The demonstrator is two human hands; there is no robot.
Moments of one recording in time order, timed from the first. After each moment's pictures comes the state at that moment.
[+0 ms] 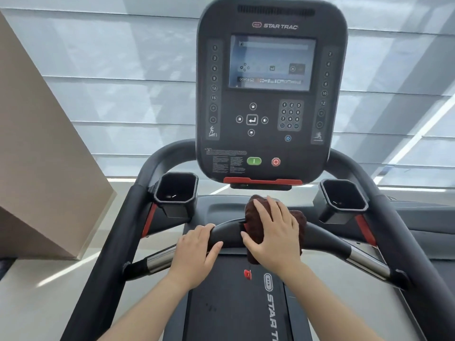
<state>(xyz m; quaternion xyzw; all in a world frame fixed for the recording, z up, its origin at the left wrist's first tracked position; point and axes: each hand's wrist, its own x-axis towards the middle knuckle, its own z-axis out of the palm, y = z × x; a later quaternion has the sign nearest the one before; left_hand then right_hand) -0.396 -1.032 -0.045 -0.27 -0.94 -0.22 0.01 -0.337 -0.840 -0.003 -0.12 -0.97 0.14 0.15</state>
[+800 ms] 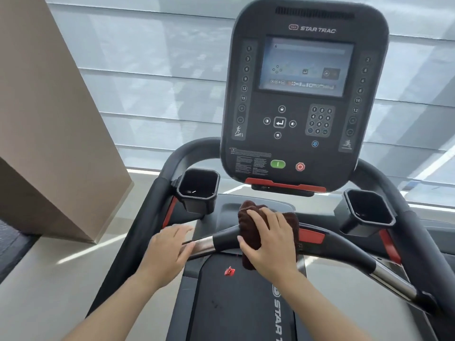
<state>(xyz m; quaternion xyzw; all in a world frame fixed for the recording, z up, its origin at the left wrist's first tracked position) -0.408 -1.125 -0.038 -0.24 -0.96 -0.18 0.02 -0.349 -0.880 -0.008 -0.03 -0.97 0.17 0.16</state>
